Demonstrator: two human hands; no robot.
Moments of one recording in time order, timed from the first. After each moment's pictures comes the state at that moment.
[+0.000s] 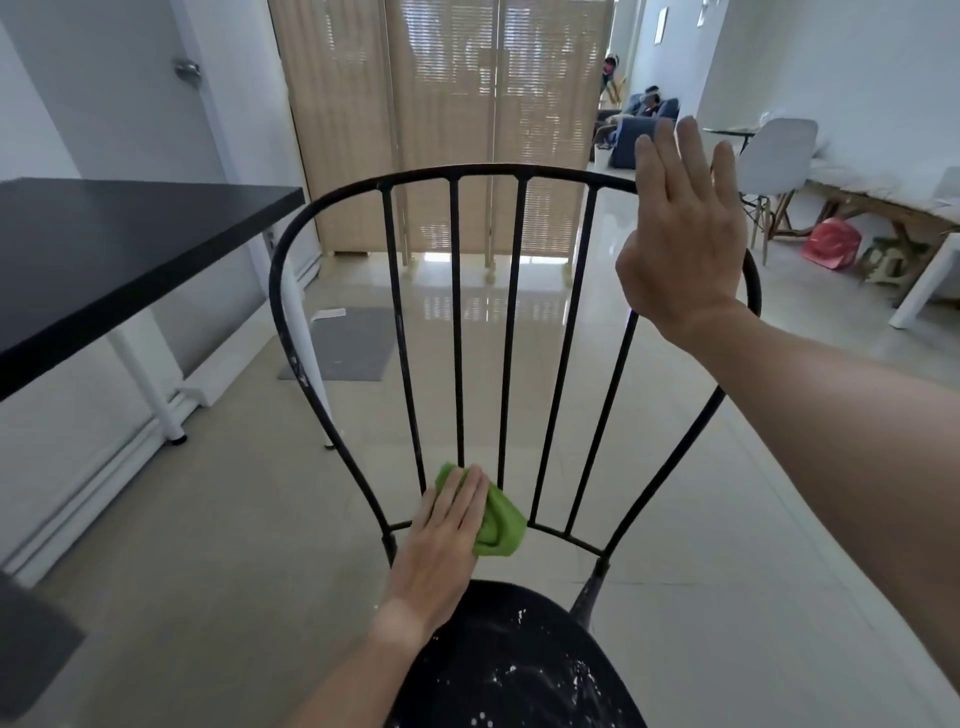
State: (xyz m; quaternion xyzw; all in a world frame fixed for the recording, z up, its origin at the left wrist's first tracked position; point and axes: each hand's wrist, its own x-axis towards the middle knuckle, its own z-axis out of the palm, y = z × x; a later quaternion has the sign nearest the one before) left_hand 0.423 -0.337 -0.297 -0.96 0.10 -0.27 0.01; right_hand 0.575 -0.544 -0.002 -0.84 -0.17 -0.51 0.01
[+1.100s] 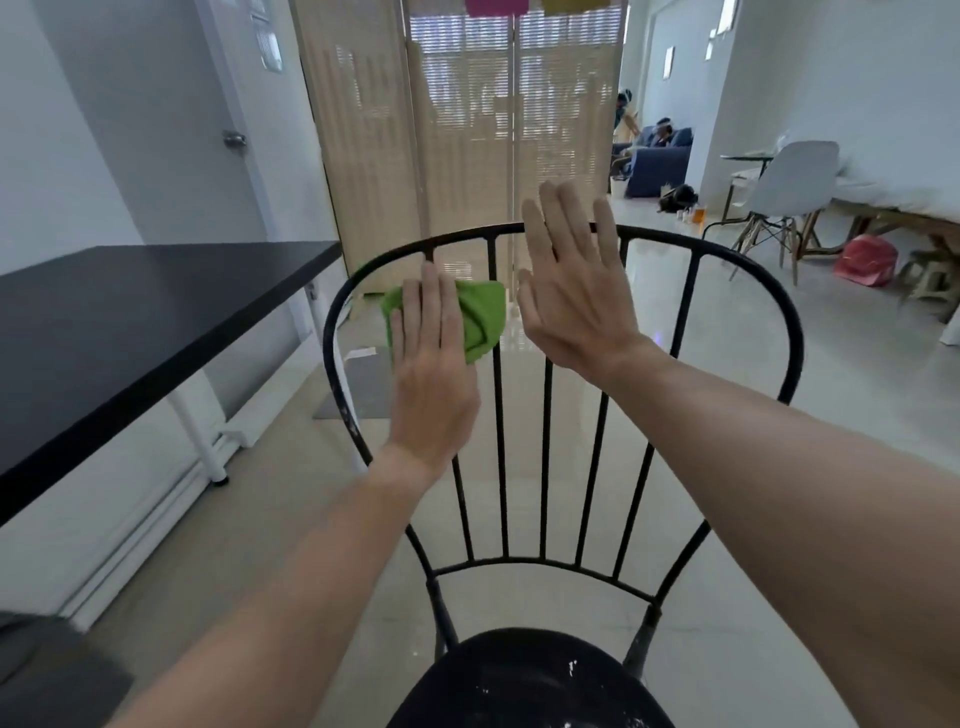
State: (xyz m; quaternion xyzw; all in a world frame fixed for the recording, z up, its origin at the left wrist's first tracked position) left_hand 0.497 -0.296 -0.085 -0.86 0.03 -0.50 -0.13; right_hand 0.562 -0.444 -0.007 -0.84 -0.26 -0.47 0.01
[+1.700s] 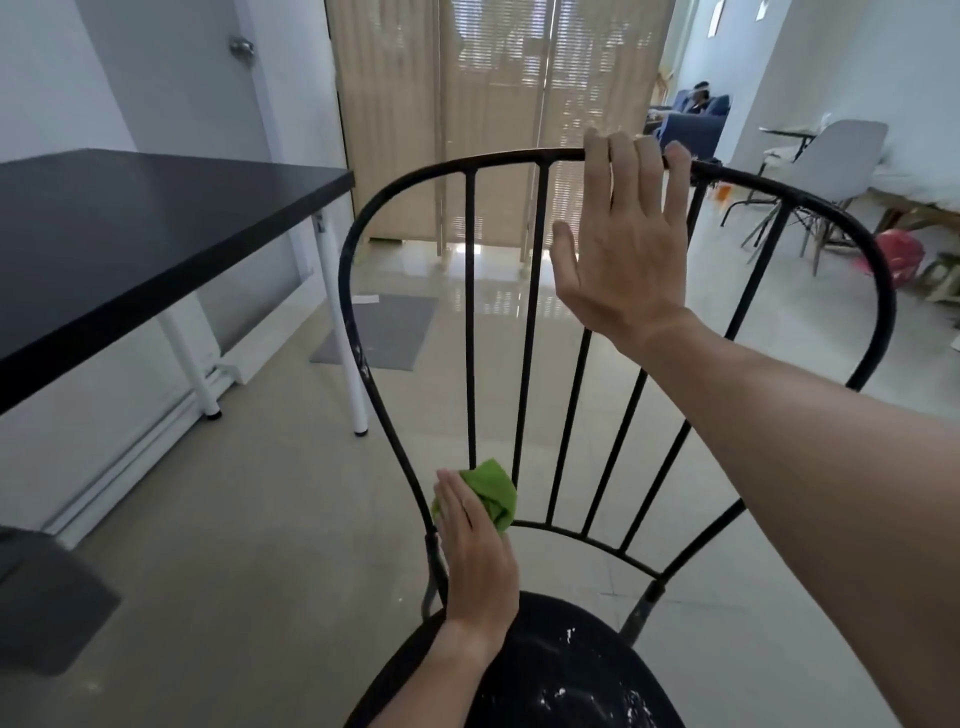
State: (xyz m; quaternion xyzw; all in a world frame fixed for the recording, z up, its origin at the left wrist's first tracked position) left_hand 0.425 -0.359 -0.302 -0.87 -0.13 -0.27 -0.40; right_hand 0.566 -0.435 -0.018 -0.84 -0.21 -0.50 0.00
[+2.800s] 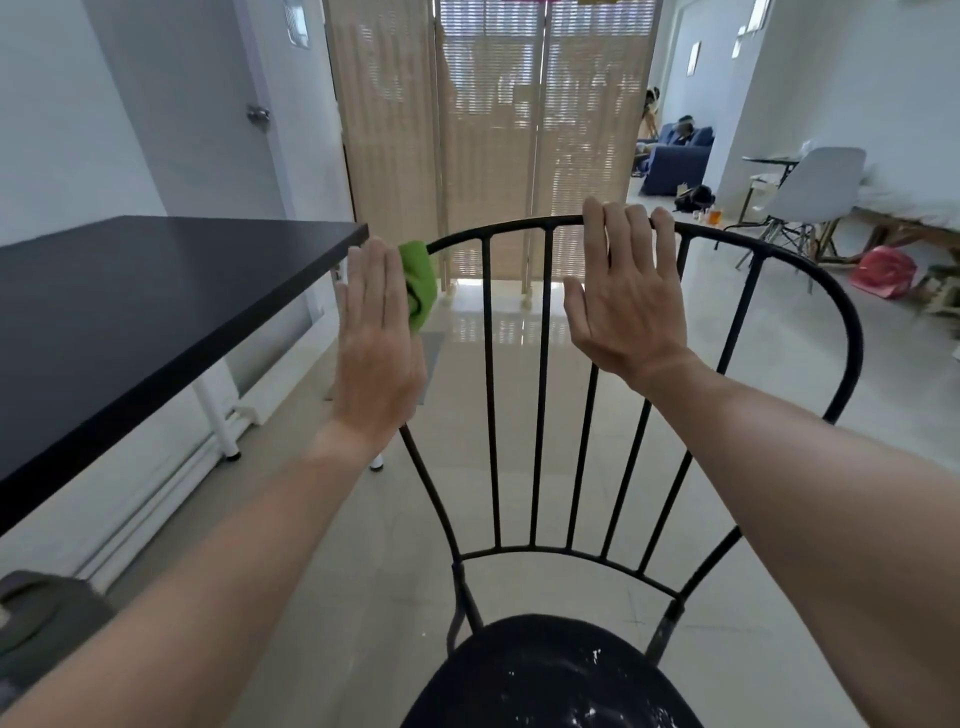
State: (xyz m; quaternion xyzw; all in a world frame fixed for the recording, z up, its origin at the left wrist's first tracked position) left_hand 0.470 -0.205 -0.073 -0.86 0.02 -0.49 -0.12; right_hand 0.561 -0.440 -0.017 -0.85 -0.22 -0.48 -0.03
